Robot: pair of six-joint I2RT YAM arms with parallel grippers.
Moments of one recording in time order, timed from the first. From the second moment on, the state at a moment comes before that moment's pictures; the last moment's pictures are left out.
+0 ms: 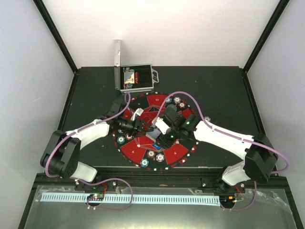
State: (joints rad) left arm -0.41 1.44 0.72 -0.17 1.02 -0.77; right arm 0.92 1.45 1.07 -0.71 -0.21 0.03
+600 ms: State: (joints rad) left arm -0.44 1.45 0.71 -0.12 1.05 -0.82; right arm 0.93 1.46 1.07 -0.73 -0.18 0.01
